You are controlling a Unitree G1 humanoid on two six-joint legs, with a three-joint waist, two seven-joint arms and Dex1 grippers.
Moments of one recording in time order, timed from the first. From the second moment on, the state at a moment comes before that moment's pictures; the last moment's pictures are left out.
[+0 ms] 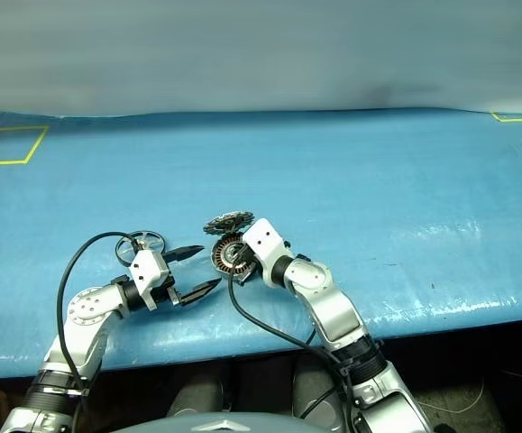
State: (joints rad) left arm -0.04 0.48 -0.05 0.10 -0.22 -0.15 -0.92; right arm -0.29 -0.15 0.39 -0.09 0.02 0.52 0.48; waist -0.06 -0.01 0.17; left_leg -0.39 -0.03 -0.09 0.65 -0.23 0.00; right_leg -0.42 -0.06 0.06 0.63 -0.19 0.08
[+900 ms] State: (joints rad) left arm -0.03 0.47 -0.06 0.10 -0.22 -0.15 -0.92; right arm -0.31 -0.14 0.45 -0.15 -0.05 0.61 0.46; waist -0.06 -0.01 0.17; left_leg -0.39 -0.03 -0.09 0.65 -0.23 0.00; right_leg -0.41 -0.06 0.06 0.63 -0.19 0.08
